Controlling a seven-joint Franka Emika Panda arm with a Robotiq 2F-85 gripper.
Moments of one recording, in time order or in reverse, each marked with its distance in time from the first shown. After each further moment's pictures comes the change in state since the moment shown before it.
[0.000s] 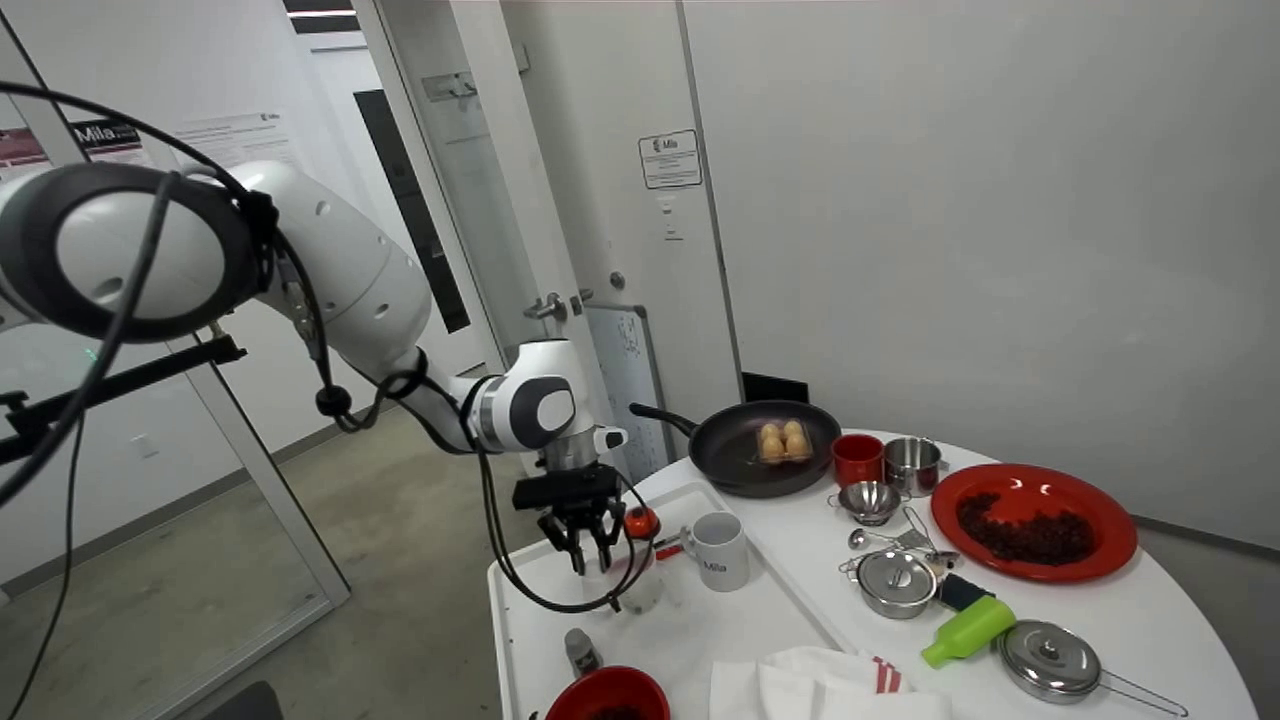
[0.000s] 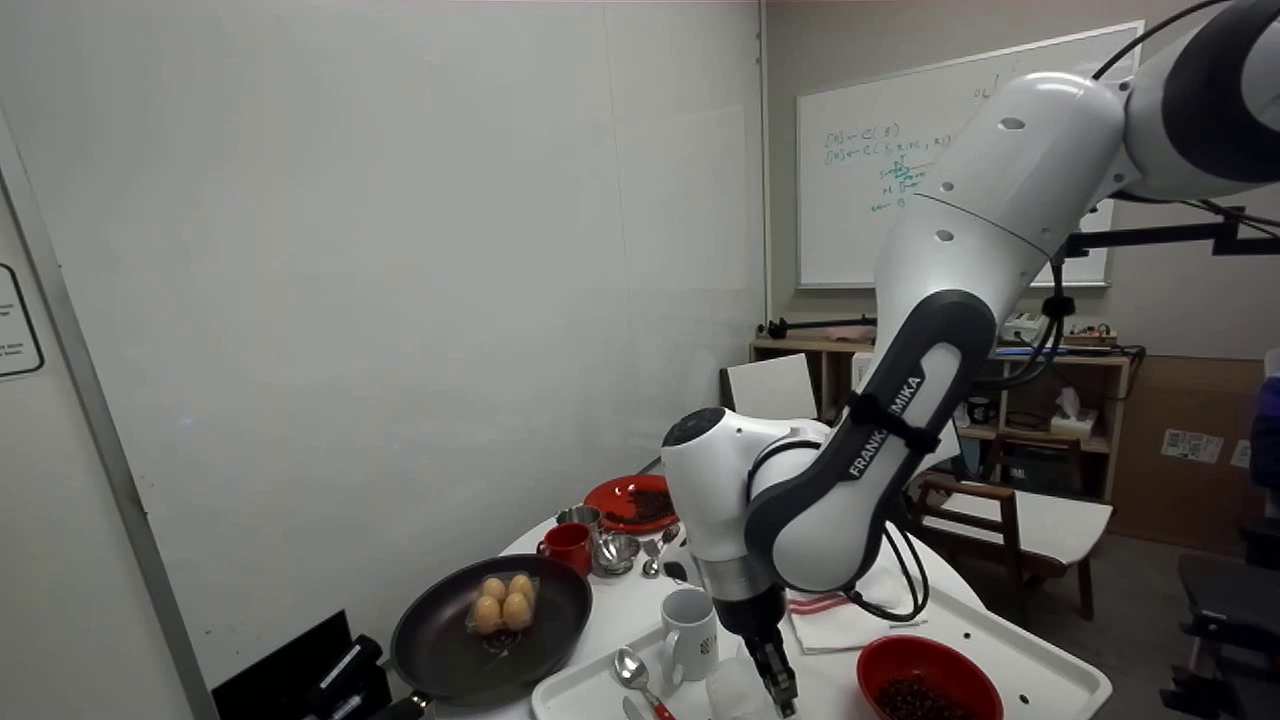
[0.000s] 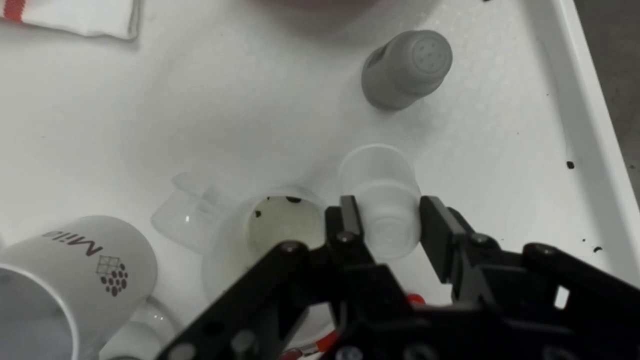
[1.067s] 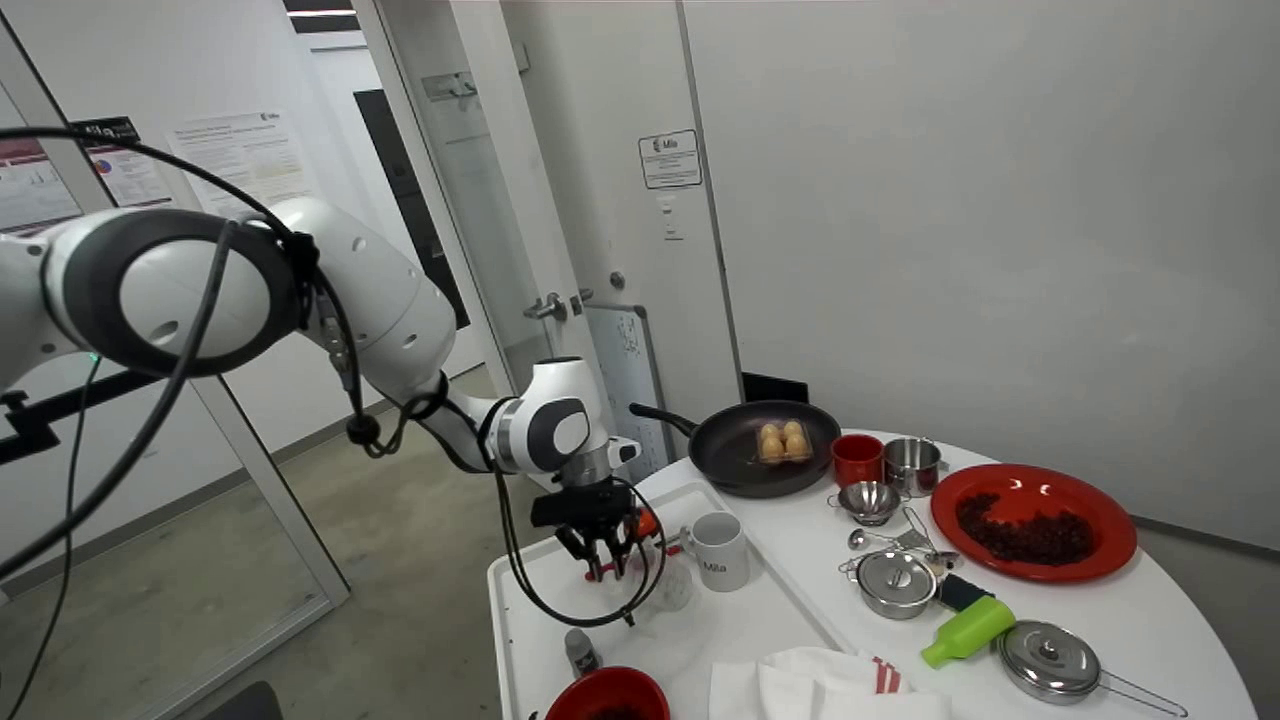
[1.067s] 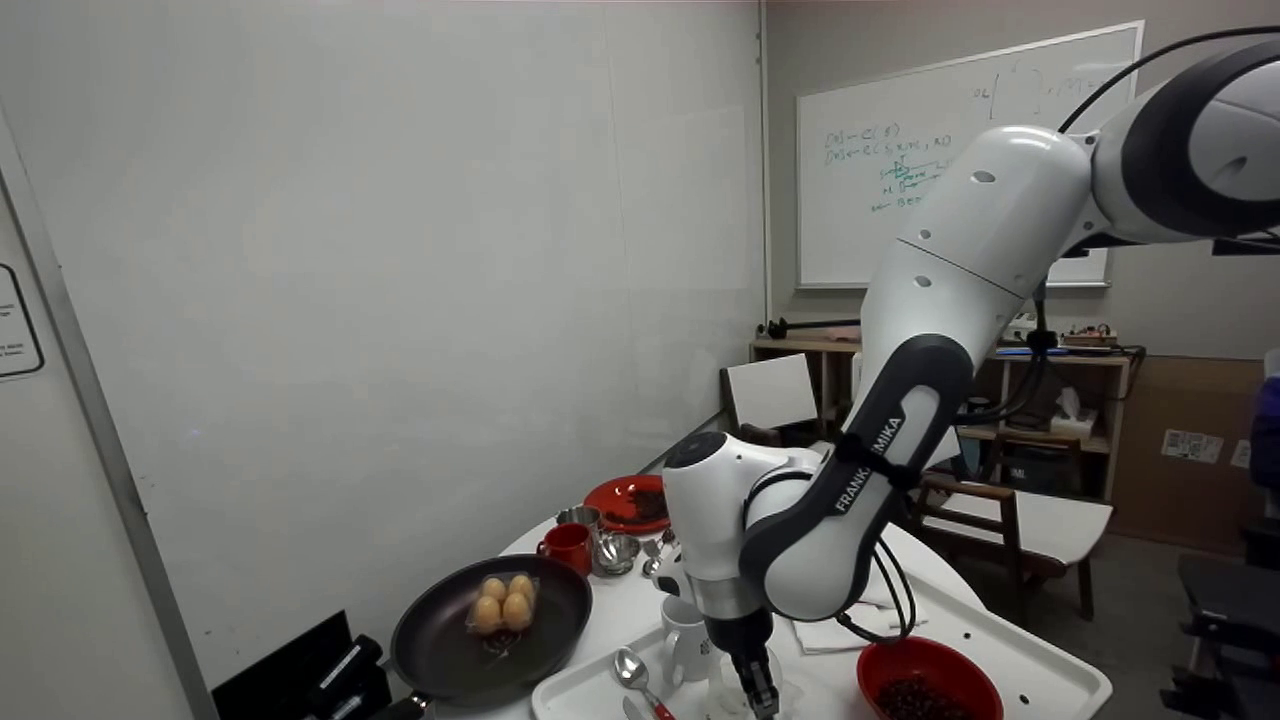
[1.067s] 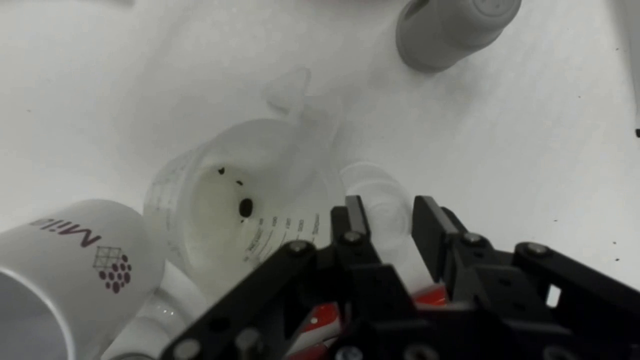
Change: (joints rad) arm -0.010 0.094 -0.004 0.073 0.001 0.077 0.004
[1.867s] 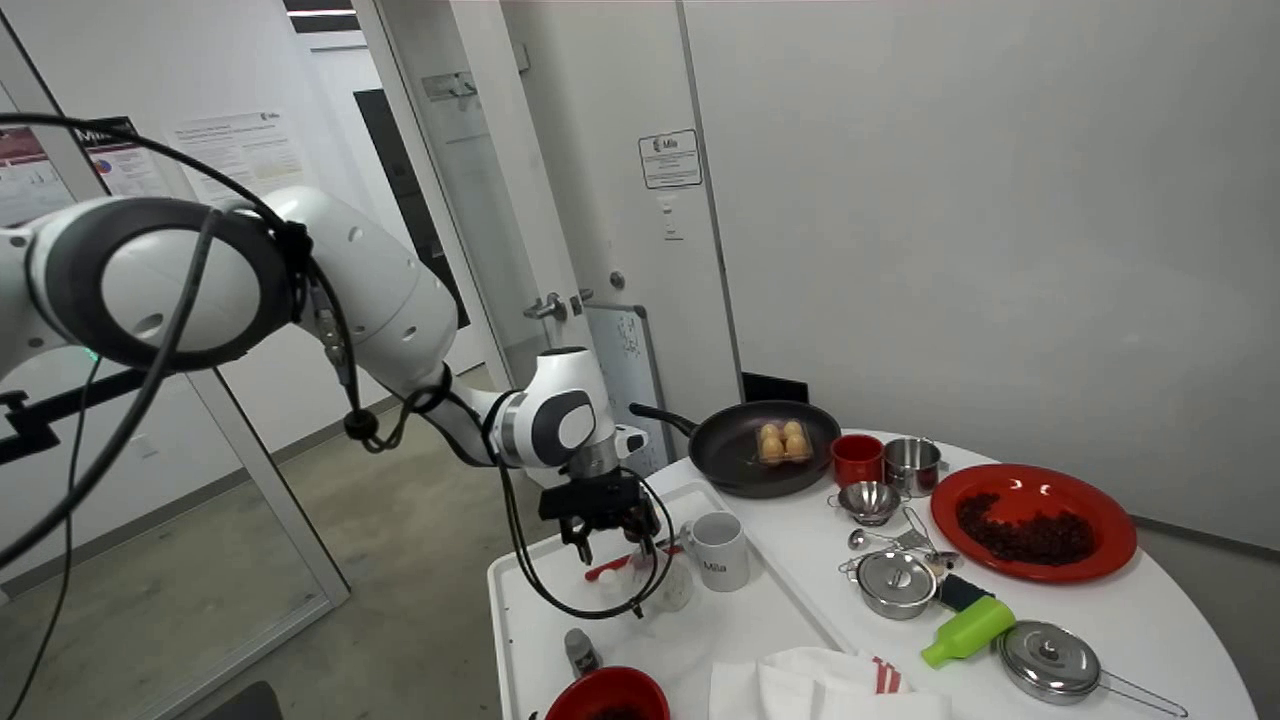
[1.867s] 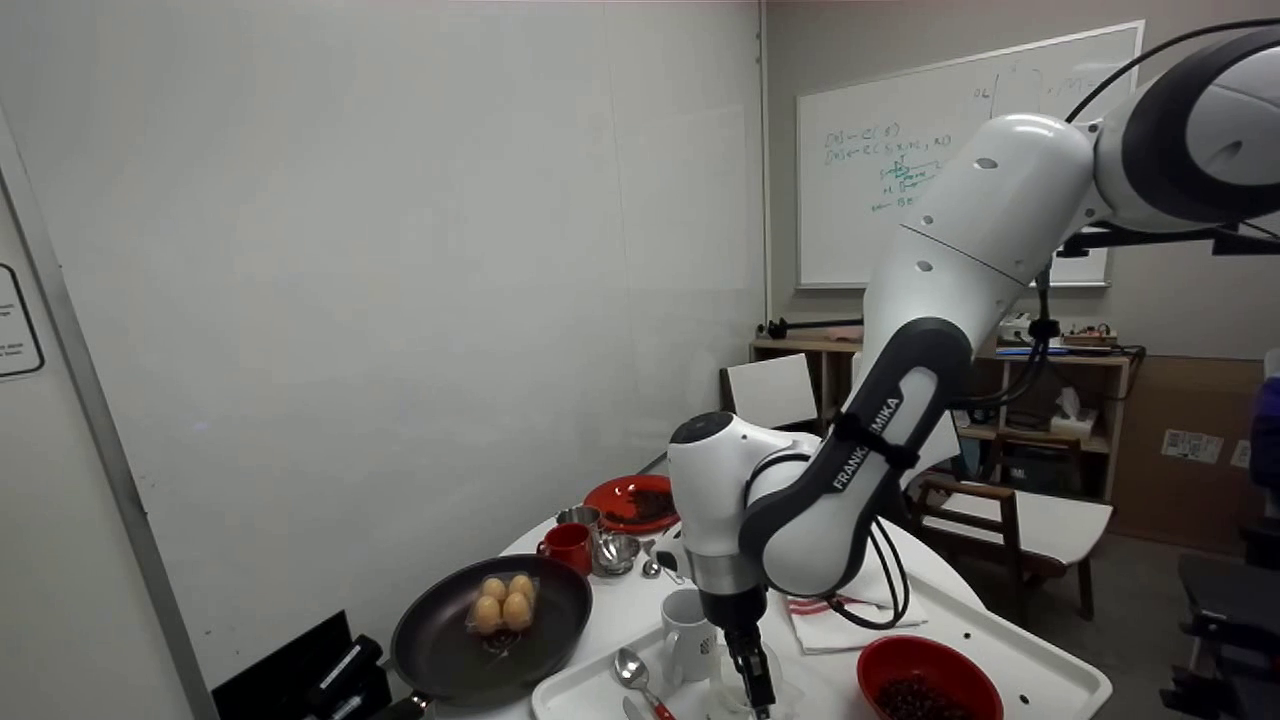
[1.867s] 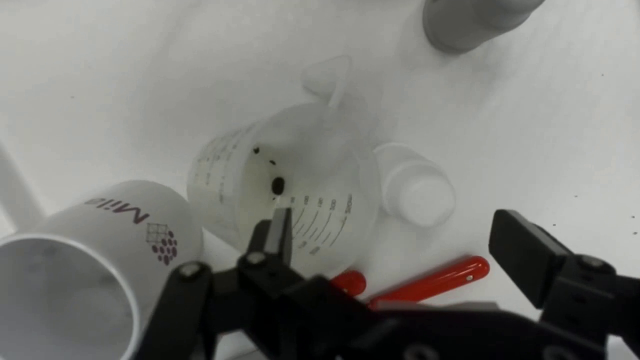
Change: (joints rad) arm -0.029 -0.026 0.006 -0.012 0.001 0.042 -0.008
